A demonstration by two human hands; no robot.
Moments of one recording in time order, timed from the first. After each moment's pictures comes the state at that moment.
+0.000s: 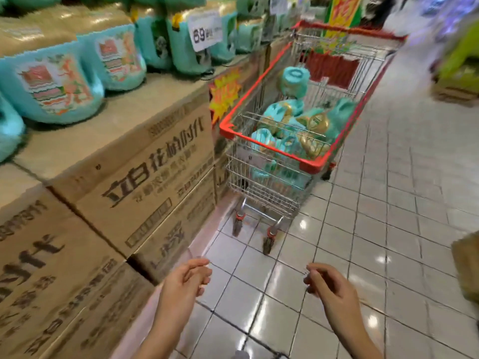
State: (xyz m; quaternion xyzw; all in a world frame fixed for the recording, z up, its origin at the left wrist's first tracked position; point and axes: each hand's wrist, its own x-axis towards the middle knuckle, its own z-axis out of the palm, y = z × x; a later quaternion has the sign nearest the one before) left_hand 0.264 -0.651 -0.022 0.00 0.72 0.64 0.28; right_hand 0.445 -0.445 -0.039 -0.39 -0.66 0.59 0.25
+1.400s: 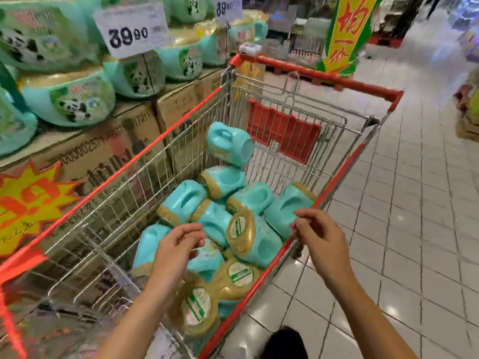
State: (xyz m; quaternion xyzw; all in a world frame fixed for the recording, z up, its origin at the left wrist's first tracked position) left_hand 0.027 0.081 0.014 0.00 0.72 0.66 0.22; right_hand 0.162 0.290 0.027 -0.29 -0.71 0.58 0.28
